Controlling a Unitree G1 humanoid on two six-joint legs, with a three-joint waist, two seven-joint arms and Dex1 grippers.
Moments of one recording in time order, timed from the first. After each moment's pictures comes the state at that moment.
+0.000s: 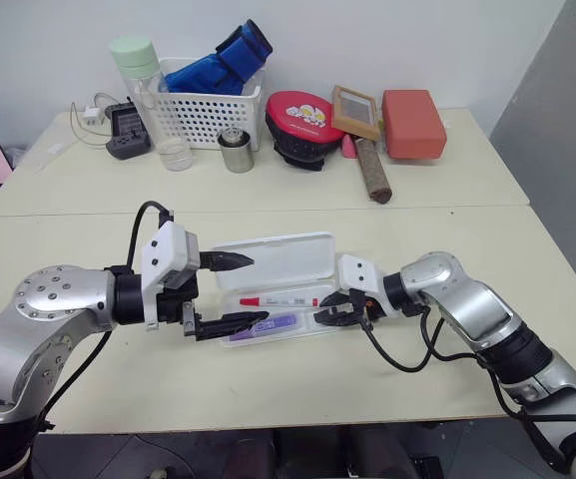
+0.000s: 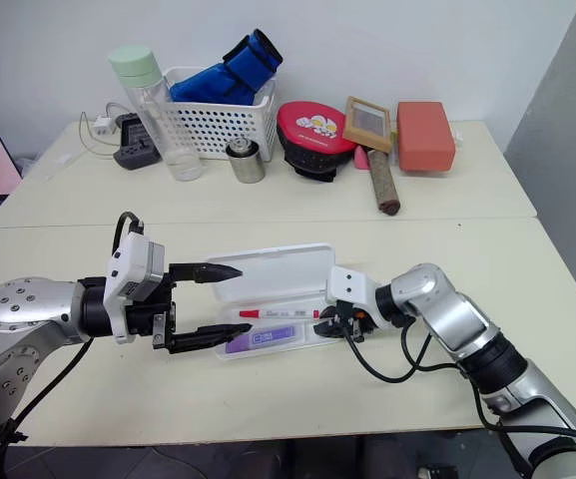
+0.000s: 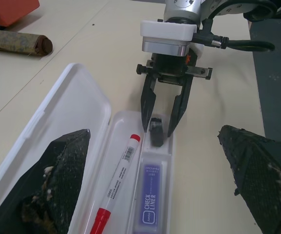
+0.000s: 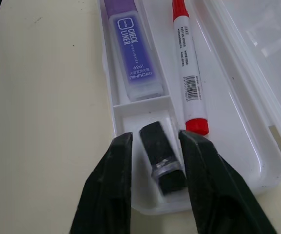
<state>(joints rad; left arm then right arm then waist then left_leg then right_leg) -0.18 0.93 0.19 -0.55 -0.70 0.65 -1.02 -0.63 -0.57 0.49 -0.09 0.14 0.55 1.15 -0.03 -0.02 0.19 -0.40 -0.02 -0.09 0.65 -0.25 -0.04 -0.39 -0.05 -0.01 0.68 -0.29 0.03</state>
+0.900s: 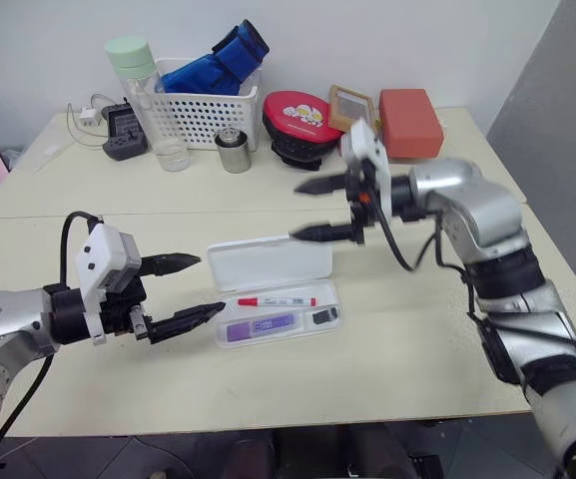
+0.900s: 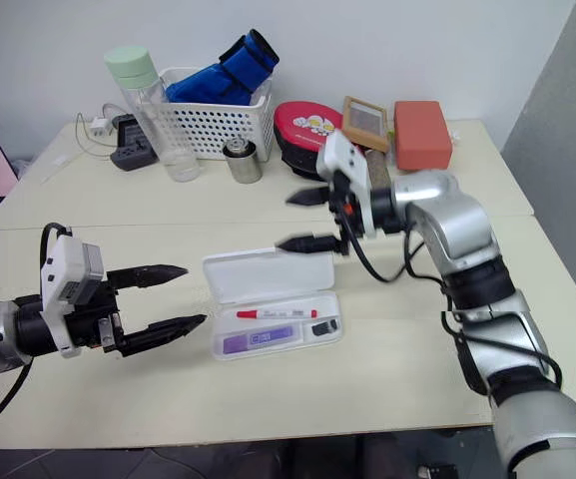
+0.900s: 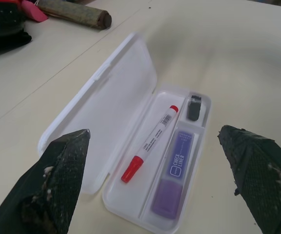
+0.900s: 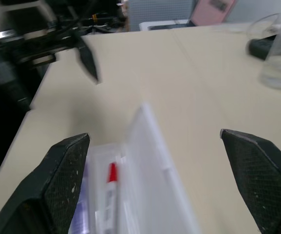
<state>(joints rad) 0.06 0.95 0.51 -0.58 -0.75 0.70 -0.97 -1.16 -0.37 0.23 0.39 0.30 0.55 1.12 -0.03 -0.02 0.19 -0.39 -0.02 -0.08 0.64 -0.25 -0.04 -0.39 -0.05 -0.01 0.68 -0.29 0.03</state>
